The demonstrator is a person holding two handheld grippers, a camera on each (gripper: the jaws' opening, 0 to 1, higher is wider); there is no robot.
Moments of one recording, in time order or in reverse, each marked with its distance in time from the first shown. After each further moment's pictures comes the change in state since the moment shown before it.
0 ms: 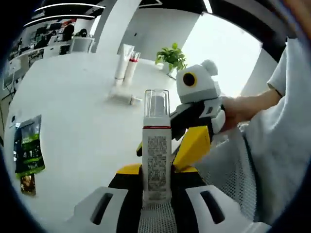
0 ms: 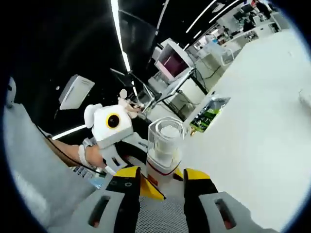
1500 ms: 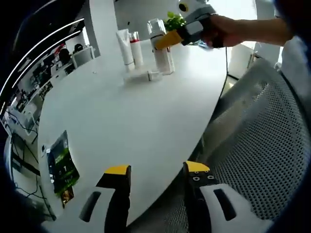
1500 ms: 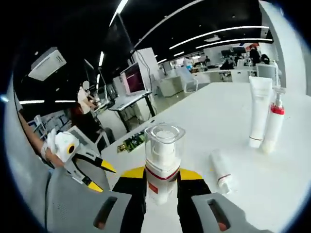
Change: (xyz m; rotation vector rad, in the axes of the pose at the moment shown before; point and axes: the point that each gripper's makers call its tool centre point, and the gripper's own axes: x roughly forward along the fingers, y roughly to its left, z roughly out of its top) left arm 0.006 0.054 -0.036 0.360 0.216 0.363; right arm -0.130 -0.100 0.099 -0.395 -0.046 -0.528
